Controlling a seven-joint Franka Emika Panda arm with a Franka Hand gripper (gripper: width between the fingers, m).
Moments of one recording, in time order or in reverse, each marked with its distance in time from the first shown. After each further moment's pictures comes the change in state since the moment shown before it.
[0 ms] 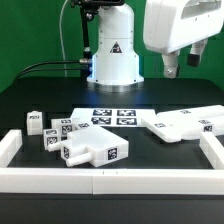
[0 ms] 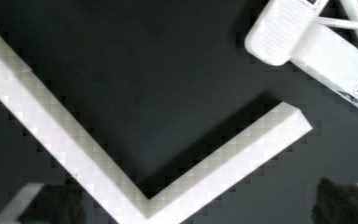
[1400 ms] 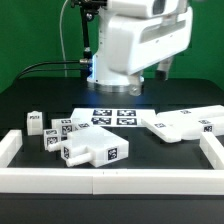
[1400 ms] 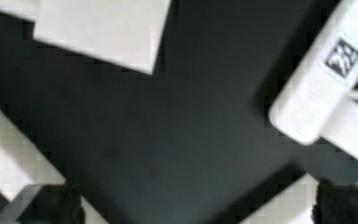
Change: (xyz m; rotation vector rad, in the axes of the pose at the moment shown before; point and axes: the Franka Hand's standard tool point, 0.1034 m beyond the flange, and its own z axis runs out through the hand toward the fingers) arm -0.057 0.020 0.040 0.028 0.002 -0.005
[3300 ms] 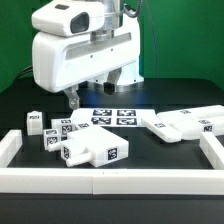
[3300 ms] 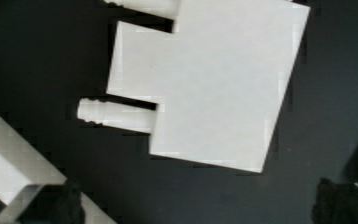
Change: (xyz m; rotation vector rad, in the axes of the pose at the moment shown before) arm -0.057 0.060 0.016 0.018 -0.008 0.078
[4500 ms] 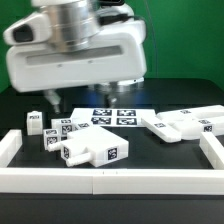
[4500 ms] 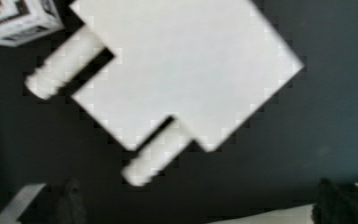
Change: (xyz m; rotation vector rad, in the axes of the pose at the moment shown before) arm -0.015 0.031 0.019 0.160 0.088 1.019
